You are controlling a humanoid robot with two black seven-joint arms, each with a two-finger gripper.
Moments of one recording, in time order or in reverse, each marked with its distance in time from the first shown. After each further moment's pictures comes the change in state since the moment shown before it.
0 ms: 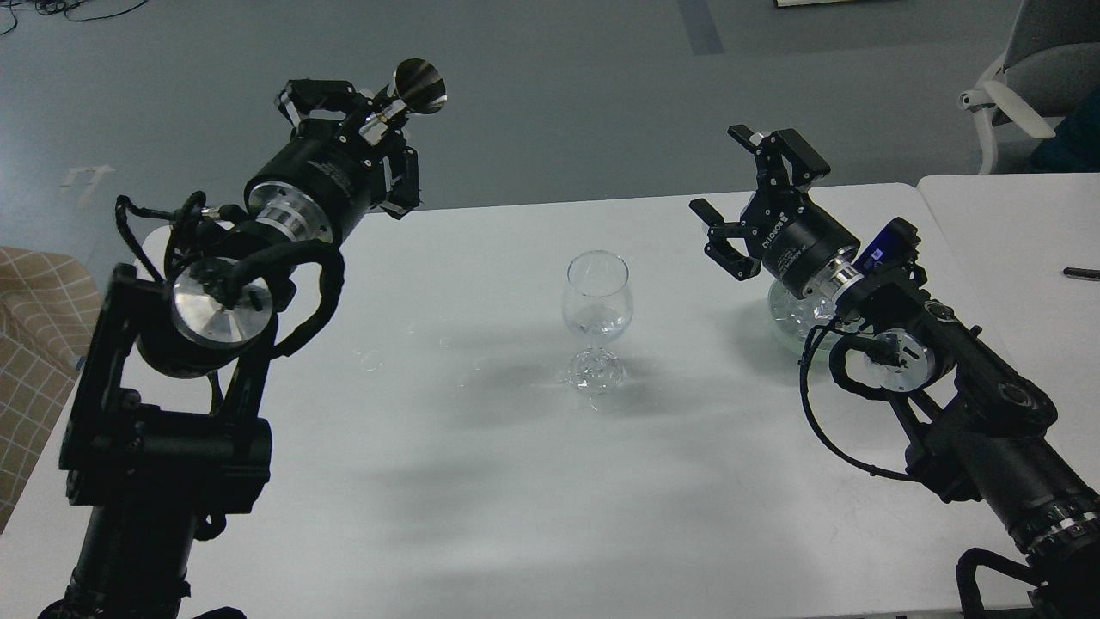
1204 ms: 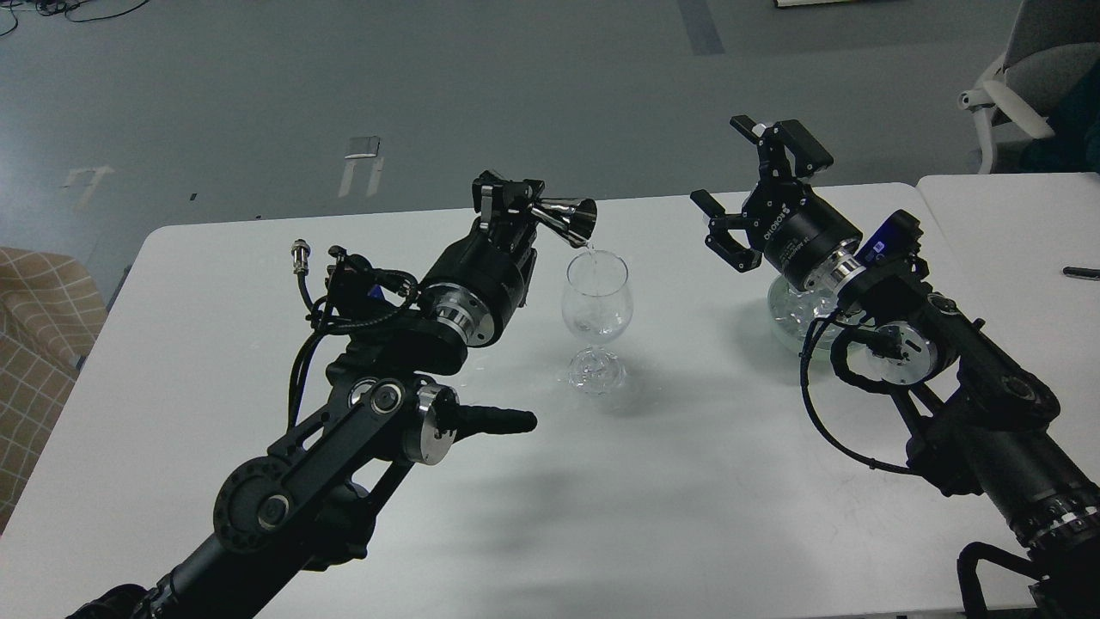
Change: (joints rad) left arm -0.029 -0.014 0.624 0.093 0.617 0.000 -0.099; right arm 0.014 -0.004 0.000 0.000 0.012 0.000 0.000
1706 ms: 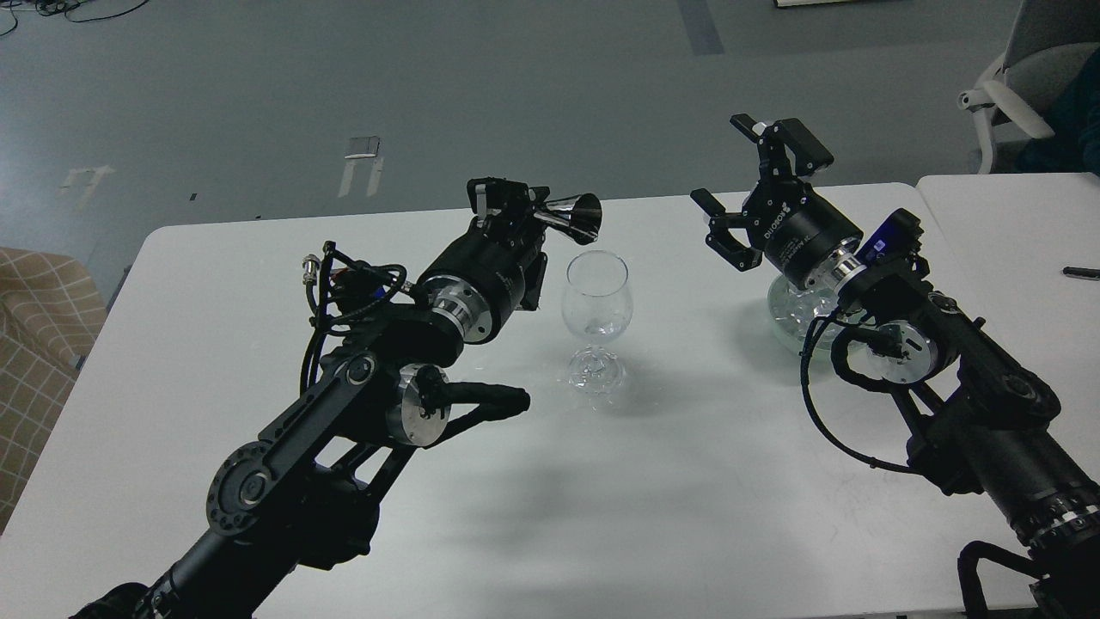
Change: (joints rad) left arm -0.005 -0.021 -0.063 0.000 -0.171 0.000 0.018; right arm 0.002 -0.001 0.000 -0.001 0.001 0.000 0.000
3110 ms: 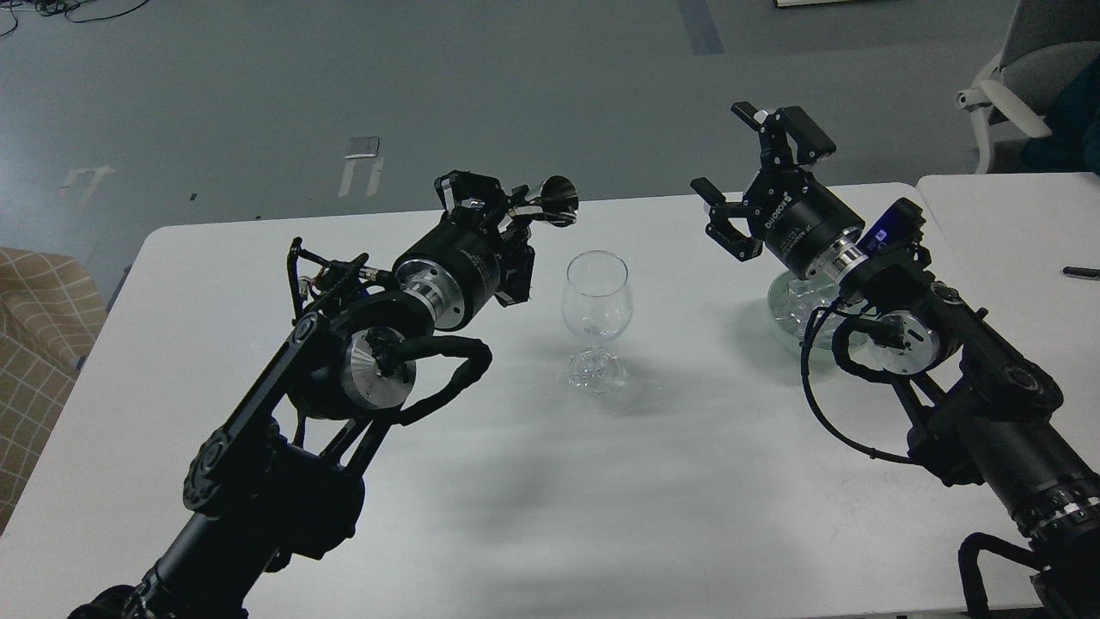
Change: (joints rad) left arm 0.002 -0.001 -0.134 0.024 -0.268 0.000 0.011; right arm 0.020 -0.005 -0.002 0.001 0.008 0.000 -0.002
